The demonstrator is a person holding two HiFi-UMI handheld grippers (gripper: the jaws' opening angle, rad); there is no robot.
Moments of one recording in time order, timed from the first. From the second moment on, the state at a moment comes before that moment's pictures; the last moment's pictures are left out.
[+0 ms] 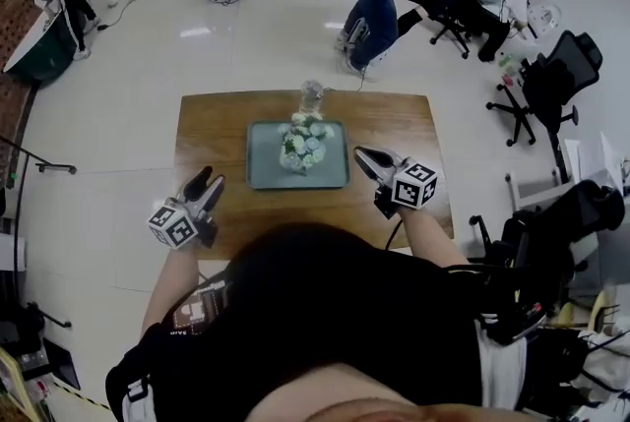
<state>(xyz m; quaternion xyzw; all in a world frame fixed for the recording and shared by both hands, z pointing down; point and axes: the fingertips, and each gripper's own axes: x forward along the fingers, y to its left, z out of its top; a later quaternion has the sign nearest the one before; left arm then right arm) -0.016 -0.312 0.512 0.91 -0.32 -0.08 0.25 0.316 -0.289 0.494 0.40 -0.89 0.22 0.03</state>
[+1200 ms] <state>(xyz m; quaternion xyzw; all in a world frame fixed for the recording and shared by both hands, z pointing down) -0.010 -0.302 0.527 0.90 -0.32 -0.08 0.28 0.313 -0.258 0.537 0.39 -0.88 0.28 0.03</state>
